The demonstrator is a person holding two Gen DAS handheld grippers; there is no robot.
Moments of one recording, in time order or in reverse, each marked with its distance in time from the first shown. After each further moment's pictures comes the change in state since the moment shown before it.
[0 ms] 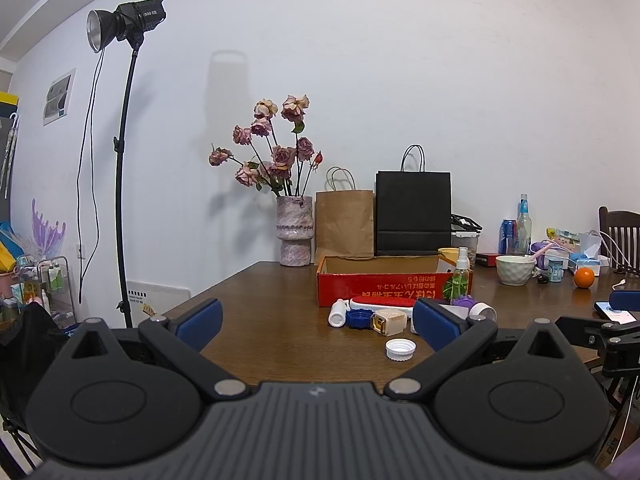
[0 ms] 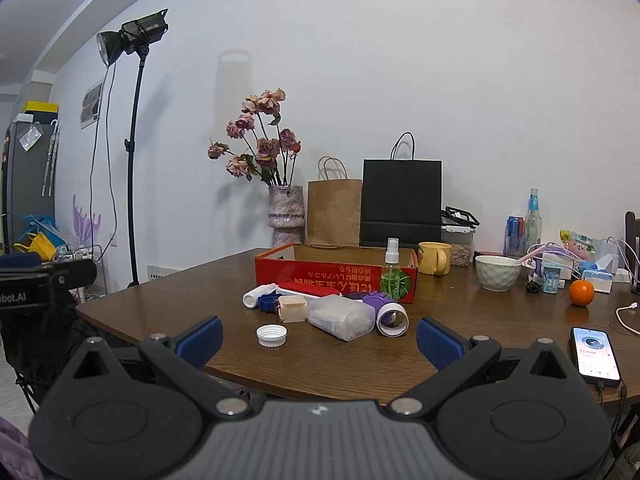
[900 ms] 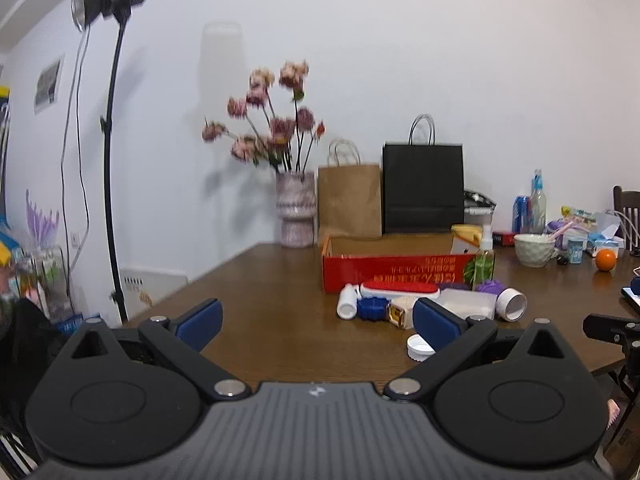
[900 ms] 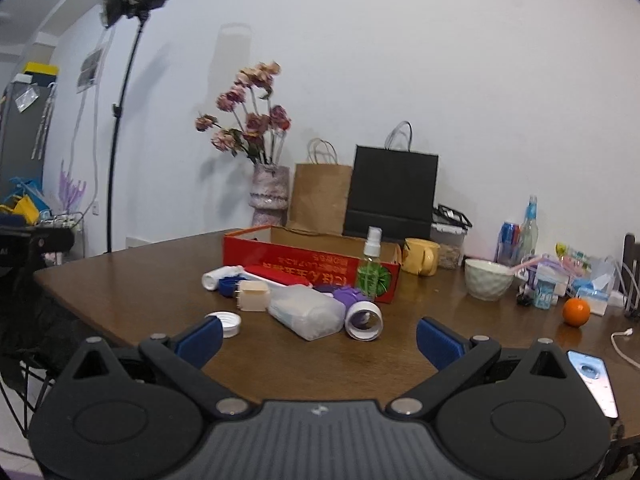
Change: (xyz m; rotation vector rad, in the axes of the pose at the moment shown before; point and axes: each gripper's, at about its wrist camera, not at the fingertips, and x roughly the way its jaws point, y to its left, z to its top) left arm 0.084 0.000 0.001 0.012 0.093 0.011; right arm 0.076 -0.031 -0.005 -0.087 0.046 -0.053
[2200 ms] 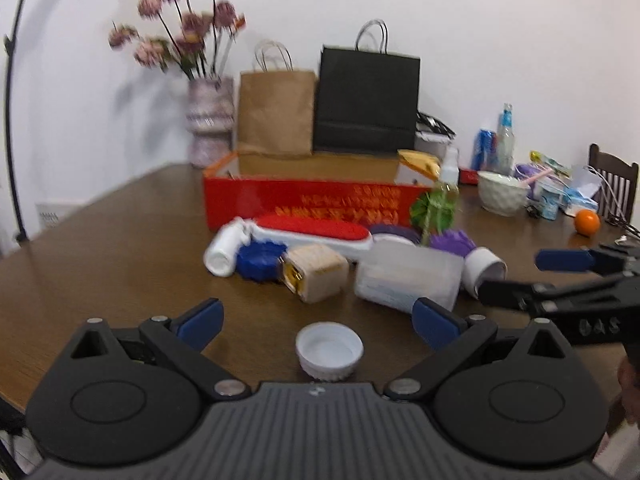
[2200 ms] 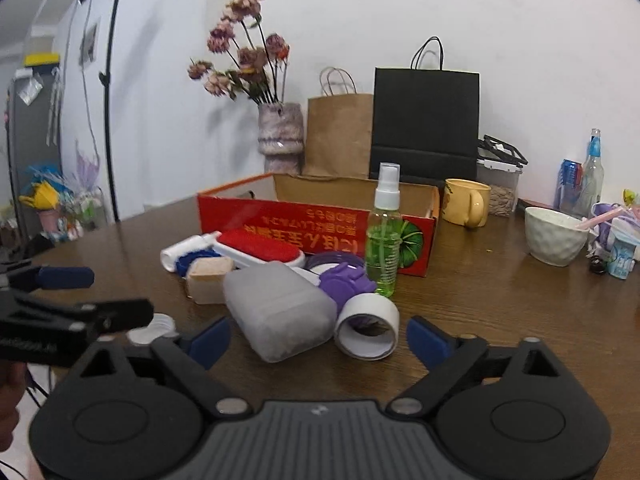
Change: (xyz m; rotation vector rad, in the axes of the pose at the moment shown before) left arm 0.158 -0.078 -0.019 -0.024 0.251 -0.196; right arm 0.160 -0.047 0.008 0.045 0.190 0.139
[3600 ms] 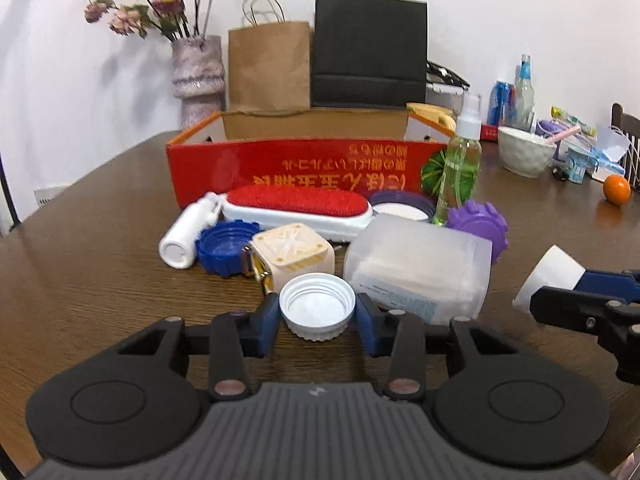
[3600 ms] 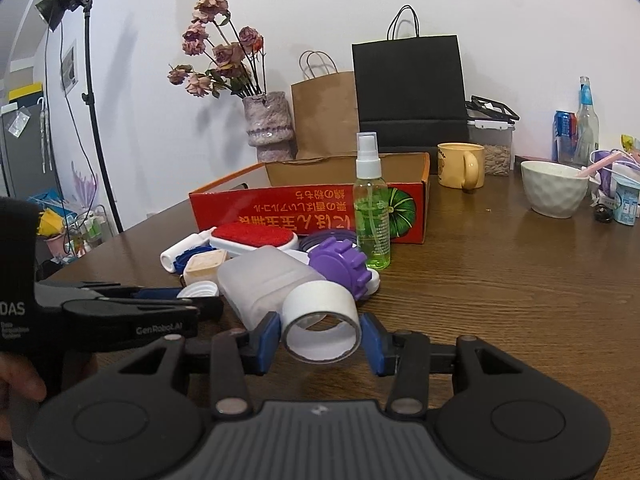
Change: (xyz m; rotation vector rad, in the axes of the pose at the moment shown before) left arm 0.060 -0.026 0.011 0.042 0.103 0.071; right arm -0.006 -0.018 -0.014 0.142 0.029 0.065
